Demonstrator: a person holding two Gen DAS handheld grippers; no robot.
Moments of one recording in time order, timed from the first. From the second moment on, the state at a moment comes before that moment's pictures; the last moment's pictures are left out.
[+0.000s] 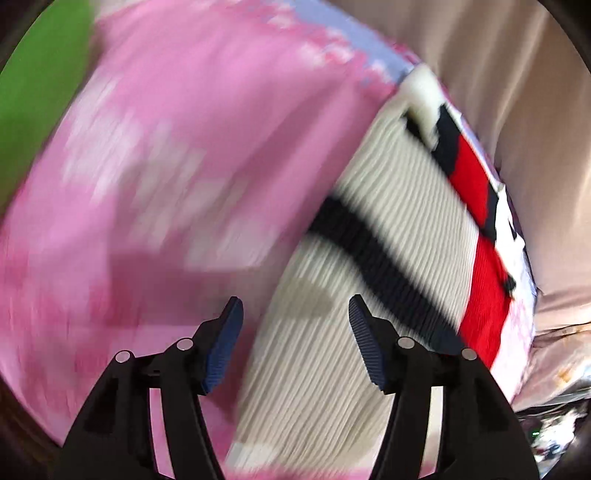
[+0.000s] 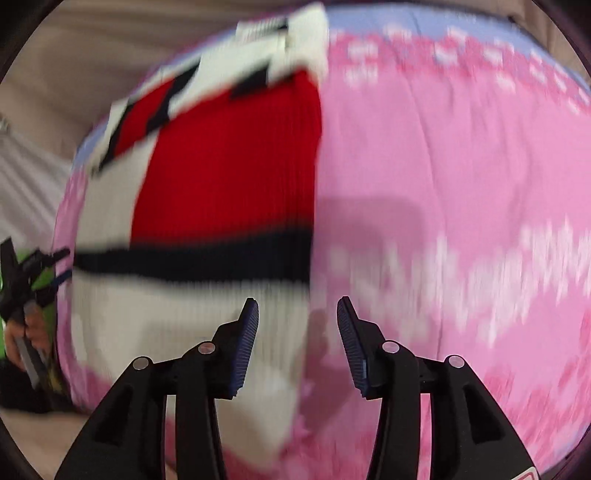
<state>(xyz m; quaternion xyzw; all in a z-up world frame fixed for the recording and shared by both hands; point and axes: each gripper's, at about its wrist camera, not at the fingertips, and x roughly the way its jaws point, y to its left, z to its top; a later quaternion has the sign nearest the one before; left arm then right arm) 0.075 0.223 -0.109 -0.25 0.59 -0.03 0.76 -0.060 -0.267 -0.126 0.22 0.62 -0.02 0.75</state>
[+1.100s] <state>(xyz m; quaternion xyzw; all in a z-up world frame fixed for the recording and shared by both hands) -0.125 0.166 -0.090 -0.20 0.72 -0.13 0.65 -0.248 -0.274 -0.102 0.16 0.68 0.03 0.71</state>
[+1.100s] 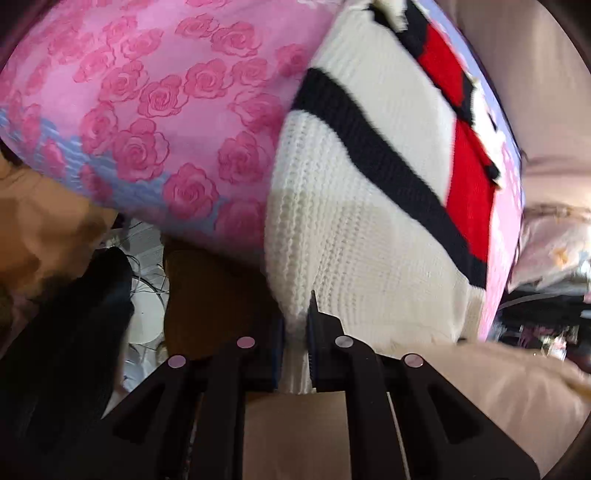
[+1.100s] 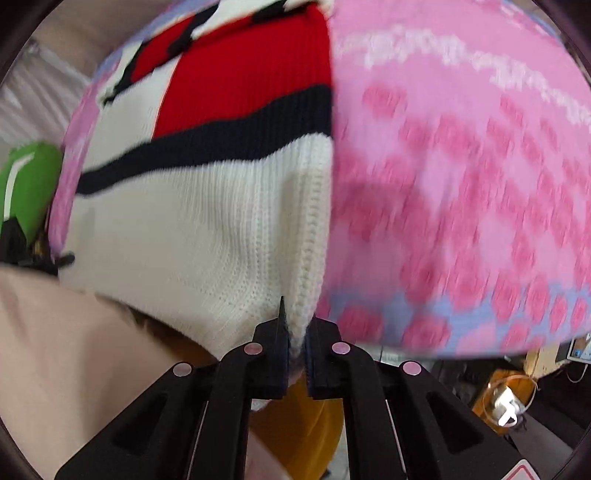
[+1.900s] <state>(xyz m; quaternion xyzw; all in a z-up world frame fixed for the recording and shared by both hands) 0.042 0.146 -0.054 -0.20 0.48 -0.11 0.85 -0.084 -0.337 -0.060 0.24 0.45 -0.08 0.85</state>
